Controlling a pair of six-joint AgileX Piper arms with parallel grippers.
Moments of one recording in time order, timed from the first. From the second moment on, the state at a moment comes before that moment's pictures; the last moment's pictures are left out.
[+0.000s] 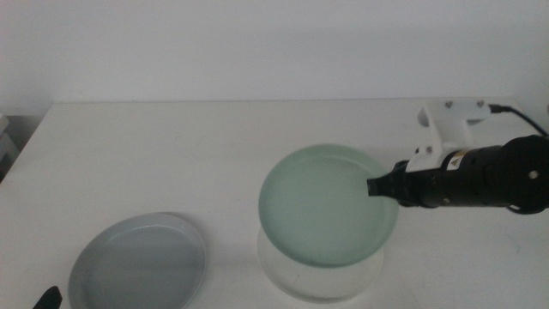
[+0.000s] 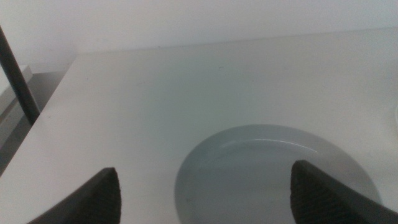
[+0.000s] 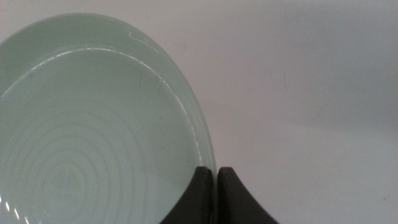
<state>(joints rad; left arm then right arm) -0.07 -0.01 0.03 -0.06 0.26 0.06 0.41 1.51 -0.83 0.33 0.21 -0.06</state>
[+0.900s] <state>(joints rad) -0.07 -0.01 0.03 -0.06 0.26 0.06 0.44 1.60 -0.89 0.36 0.35 -0.06</state>
